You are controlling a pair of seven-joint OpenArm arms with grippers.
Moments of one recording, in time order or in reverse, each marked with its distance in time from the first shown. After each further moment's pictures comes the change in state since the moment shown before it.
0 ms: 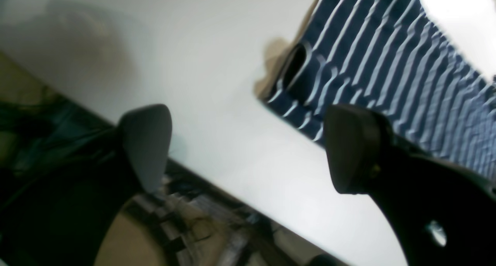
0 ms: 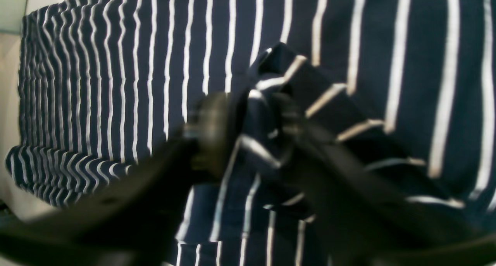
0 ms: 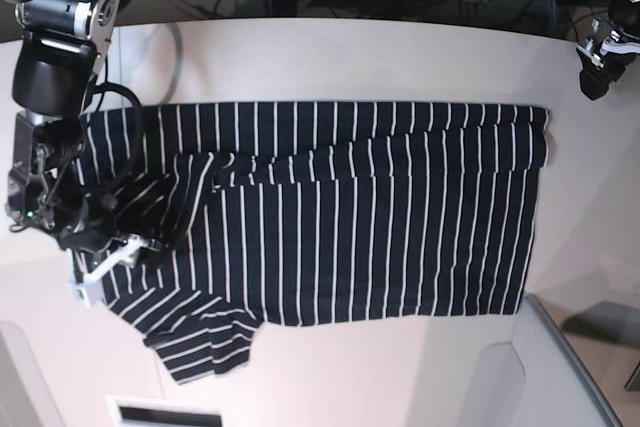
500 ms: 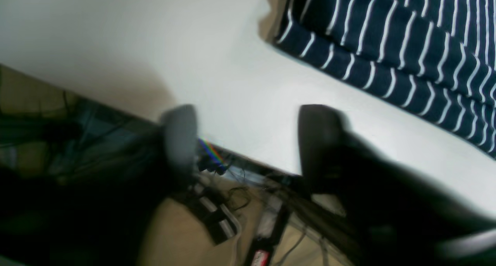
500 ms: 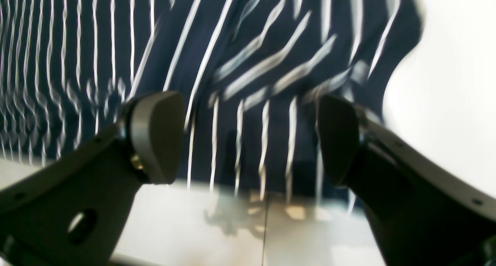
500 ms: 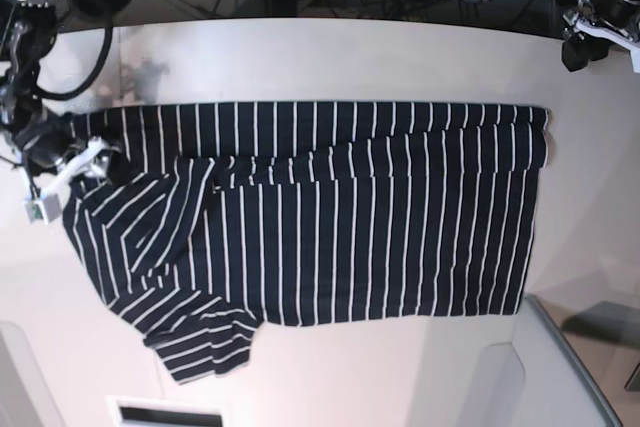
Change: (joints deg) left arm -2.5 -0.3 -0.1 -7.8 9.4 -15.4 -0.3; right arm -25.4 0.7 6.3 33.3 0.5 0.6 -7.7
